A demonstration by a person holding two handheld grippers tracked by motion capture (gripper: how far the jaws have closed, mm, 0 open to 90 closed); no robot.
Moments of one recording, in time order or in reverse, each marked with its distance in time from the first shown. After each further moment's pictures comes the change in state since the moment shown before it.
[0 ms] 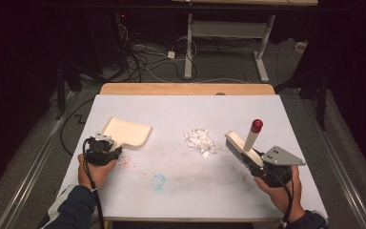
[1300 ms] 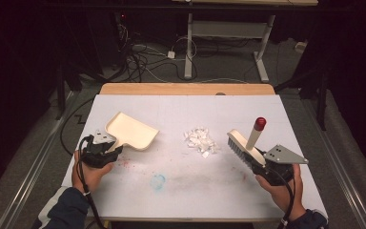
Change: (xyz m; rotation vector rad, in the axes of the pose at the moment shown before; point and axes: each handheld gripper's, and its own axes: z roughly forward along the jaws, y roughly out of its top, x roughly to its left) left arm -0.021 0.008 -0.044 -0.060 -0.036 0.187; right arm -0.006 -0.002 0.001 0.000 -0.011 0.024
